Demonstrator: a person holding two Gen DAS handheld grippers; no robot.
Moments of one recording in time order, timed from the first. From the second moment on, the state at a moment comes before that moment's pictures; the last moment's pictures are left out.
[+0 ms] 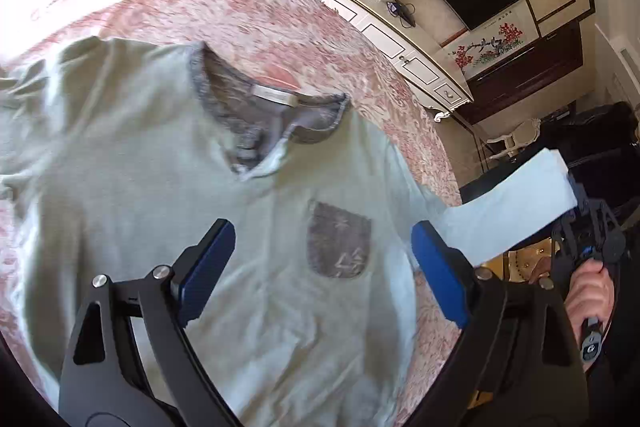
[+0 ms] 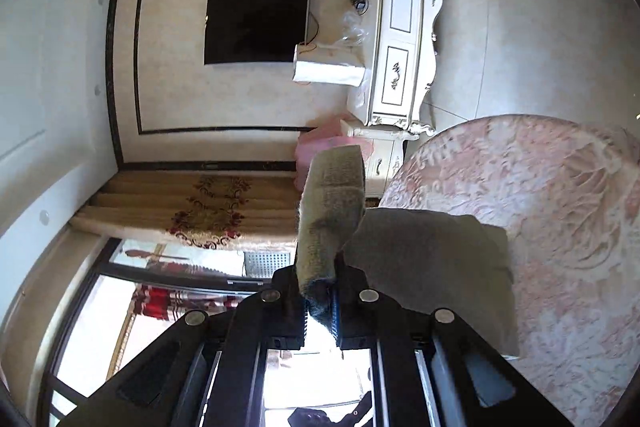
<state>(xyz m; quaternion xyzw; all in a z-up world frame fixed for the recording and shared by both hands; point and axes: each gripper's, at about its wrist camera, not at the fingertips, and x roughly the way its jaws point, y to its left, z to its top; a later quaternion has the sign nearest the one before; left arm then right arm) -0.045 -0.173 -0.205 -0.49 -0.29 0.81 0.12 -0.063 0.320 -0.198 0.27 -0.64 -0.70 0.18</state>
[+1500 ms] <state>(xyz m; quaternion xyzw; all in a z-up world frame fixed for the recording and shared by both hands) 0.066 -0.502 -0.295 -0.36 -0.59 0.72 -0.05 -0.081 -0.111 -0.262 0.56 -0.07 -0.79 0.25</state>
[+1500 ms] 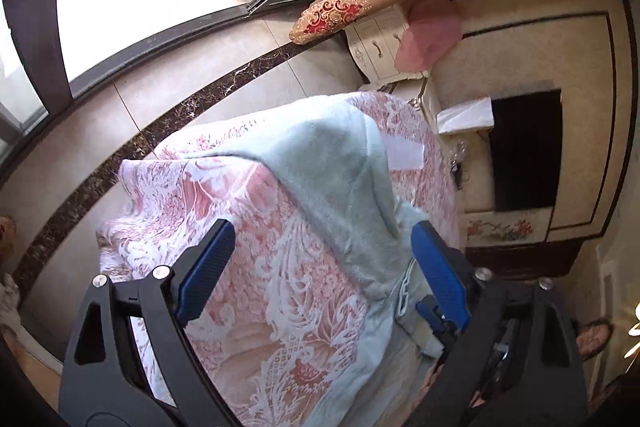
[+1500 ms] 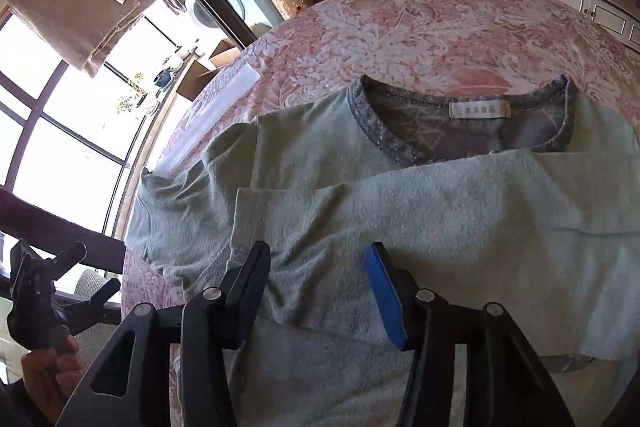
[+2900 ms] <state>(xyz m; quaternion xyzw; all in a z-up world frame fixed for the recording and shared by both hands) 0.026 -0.559 -0.438 -0.27 -0.82 0.51 -0.01 0.008 -0.188 -0.139 0.51 0.07 -0.78 0.35</state>
